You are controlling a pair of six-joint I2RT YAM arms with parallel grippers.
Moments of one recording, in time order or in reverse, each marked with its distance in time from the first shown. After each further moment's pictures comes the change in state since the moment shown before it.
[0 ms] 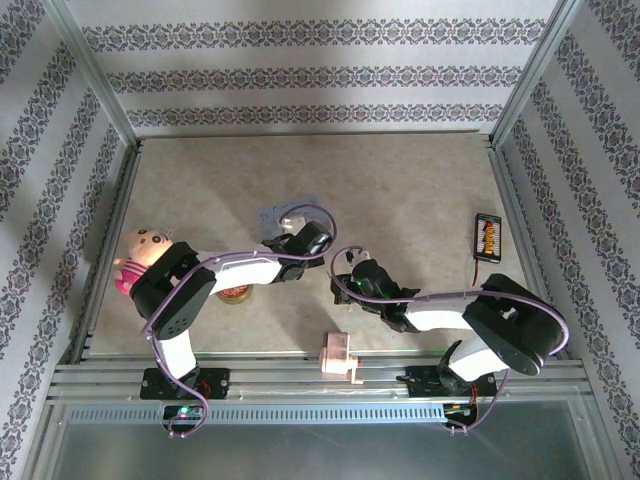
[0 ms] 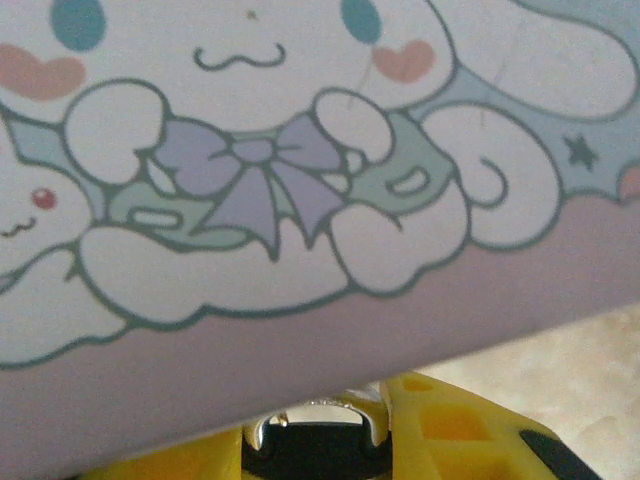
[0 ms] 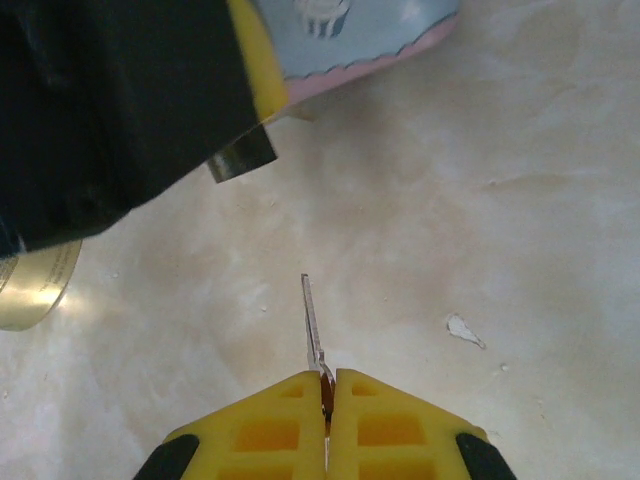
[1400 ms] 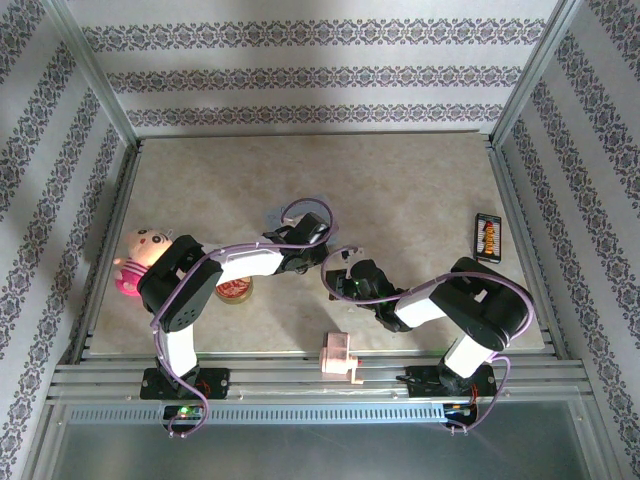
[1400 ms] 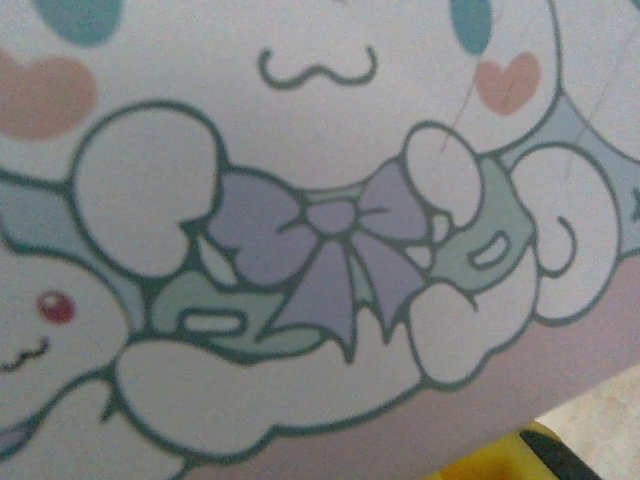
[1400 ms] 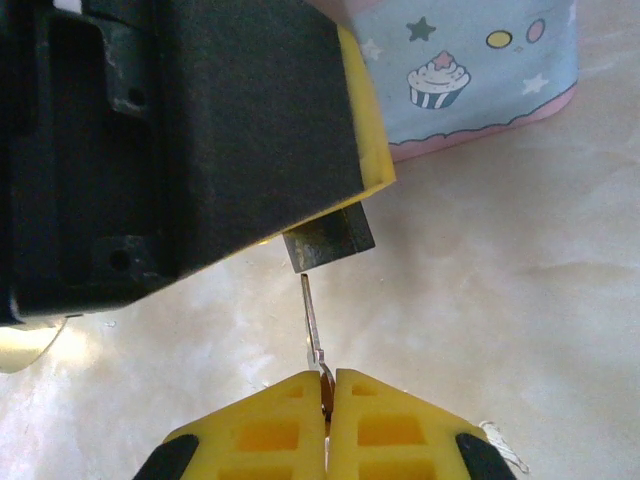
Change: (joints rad) left arm 0.053 0.044 0.027 0.025 0.230 -0.098; right arm -0.014 0.187 -0.006 0.294 0.000 -0.052
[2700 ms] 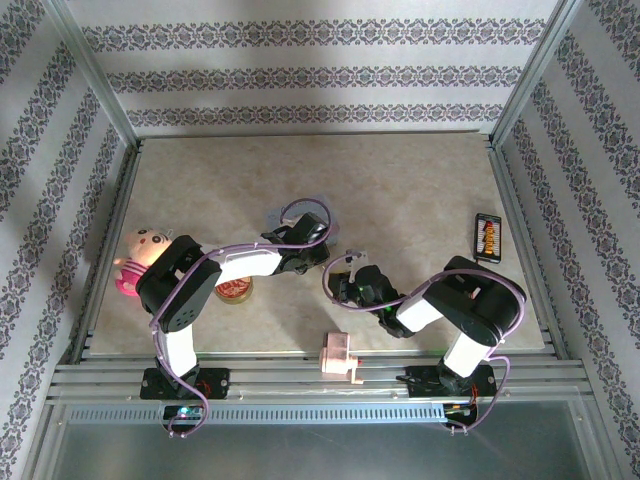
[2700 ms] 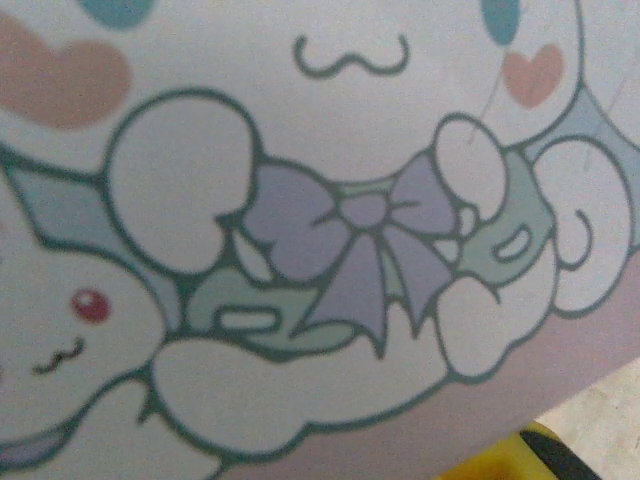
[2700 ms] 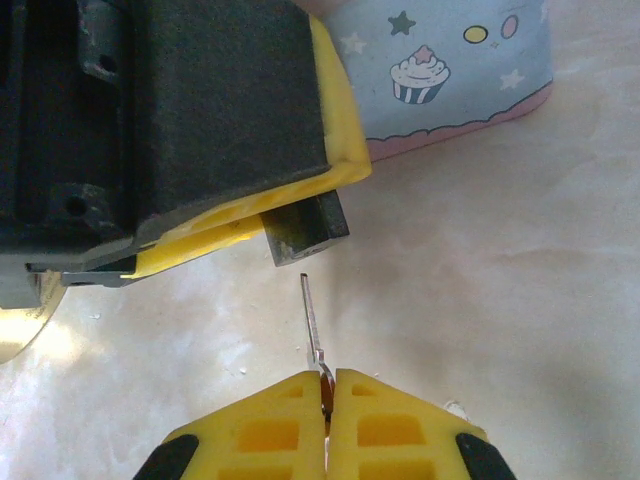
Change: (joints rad) left arm 0.006 -0.007 -0.014 0.018 0.034 -0.021; right arm 0.003 0.041 -0.058 0.134 0.027 -0.027
